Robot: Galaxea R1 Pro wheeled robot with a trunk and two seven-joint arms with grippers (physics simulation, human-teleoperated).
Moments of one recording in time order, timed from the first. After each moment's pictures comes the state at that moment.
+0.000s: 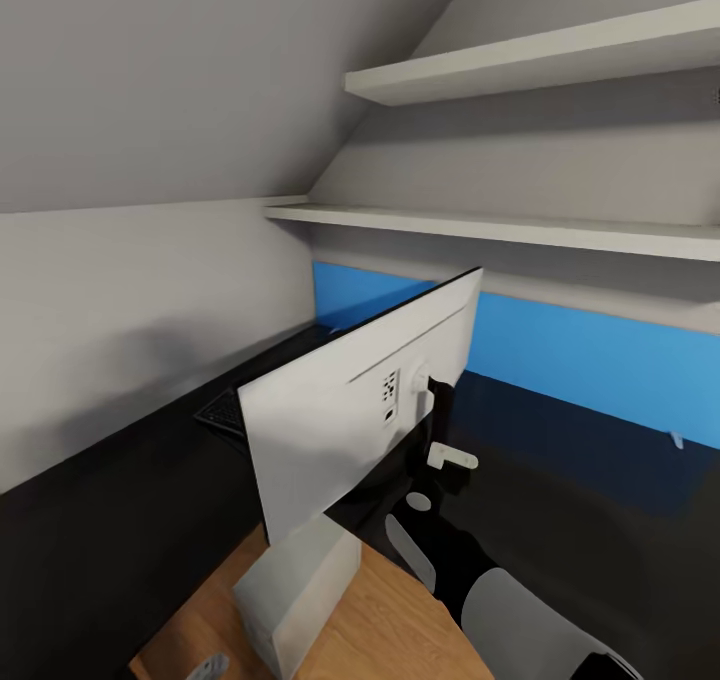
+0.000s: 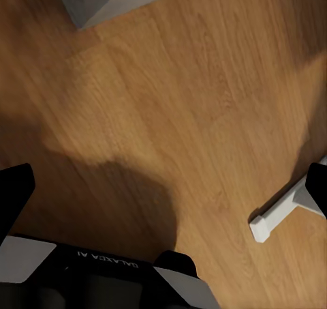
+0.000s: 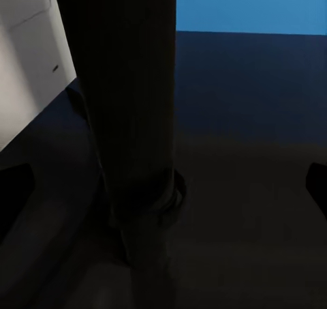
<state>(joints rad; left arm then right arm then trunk) -0.15 0.09 -0.03 -0.61 0.71 0.38 -0.15 -0.71 0.17 0.55 -0.61 -0.46 -0.16 -0.89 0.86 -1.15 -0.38</state>
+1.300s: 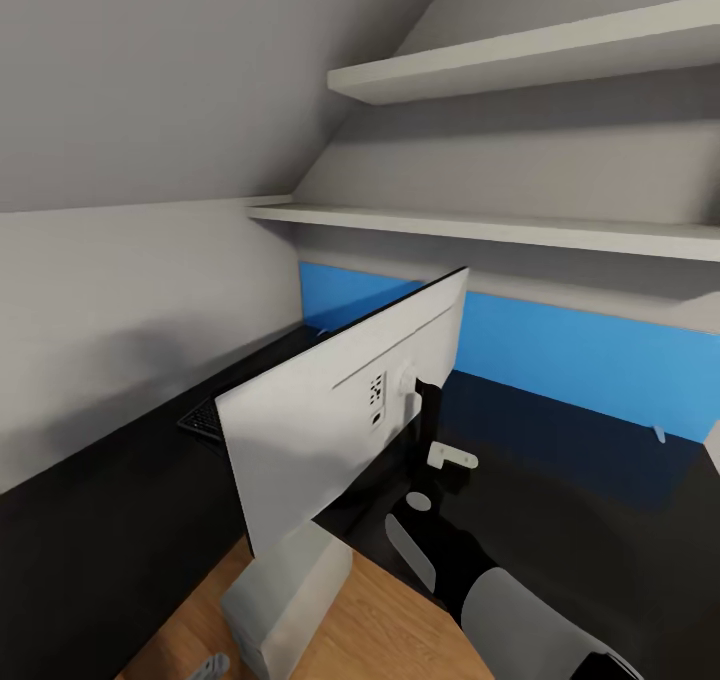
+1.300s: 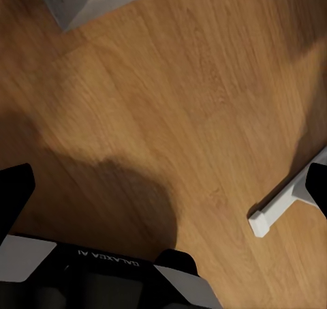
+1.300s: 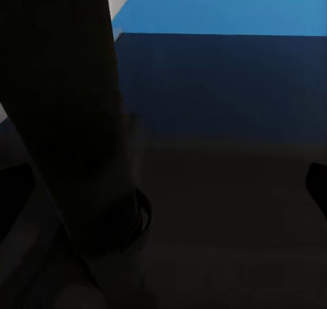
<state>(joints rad) -0.15 0.09 -0.03 -0.61 0.71 0.38 -0.16 -0.71 0.17 0.55 -0.61 -0.46 -0.16 -0.88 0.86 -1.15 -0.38</state>
